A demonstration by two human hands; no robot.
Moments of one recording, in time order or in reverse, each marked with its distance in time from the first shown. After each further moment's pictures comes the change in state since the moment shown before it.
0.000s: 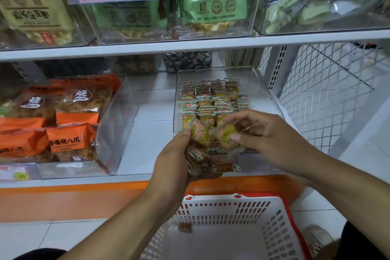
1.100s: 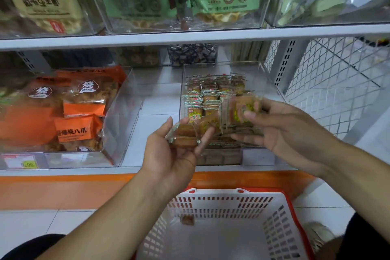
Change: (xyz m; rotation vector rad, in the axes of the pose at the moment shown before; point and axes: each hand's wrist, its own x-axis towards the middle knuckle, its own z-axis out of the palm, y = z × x) left_hand -0.003 0.029 -0.002 -0.729 0.117 -0.229; right_hand 0.005 -0.007 -0.005 0.624 -0.106 0.186
